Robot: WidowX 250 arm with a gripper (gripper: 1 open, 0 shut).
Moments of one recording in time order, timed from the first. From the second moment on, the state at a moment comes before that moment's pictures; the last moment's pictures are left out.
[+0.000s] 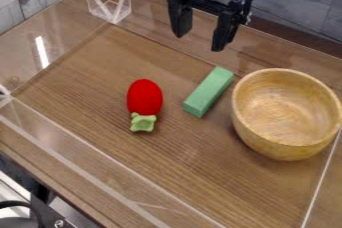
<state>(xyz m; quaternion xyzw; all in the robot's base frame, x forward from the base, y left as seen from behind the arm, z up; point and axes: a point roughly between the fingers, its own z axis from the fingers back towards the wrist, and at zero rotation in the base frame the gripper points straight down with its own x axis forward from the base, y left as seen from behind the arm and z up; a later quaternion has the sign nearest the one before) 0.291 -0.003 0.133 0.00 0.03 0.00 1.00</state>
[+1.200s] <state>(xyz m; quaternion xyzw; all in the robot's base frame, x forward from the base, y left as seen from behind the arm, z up) 0.227 0.048 0.082 -0.03 0.01 0.14 0.99</state>
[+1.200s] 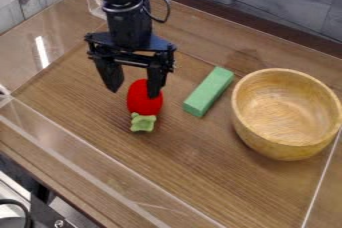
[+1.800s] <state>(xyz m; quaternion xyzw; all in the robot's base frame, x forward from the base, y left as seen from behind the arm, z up) 0.230 0.049 0.059 -0.03 0.00 0.17 0.99</state>
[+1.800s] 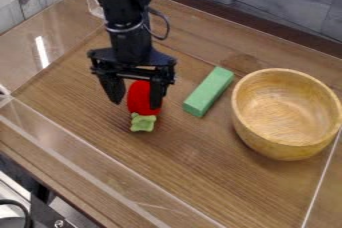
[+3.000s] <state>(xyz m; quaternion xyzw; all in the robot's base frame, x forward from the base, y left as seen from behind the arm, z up) 0.235 0.046 0.054 -0.03 -0.01 0.17 0.98</state>
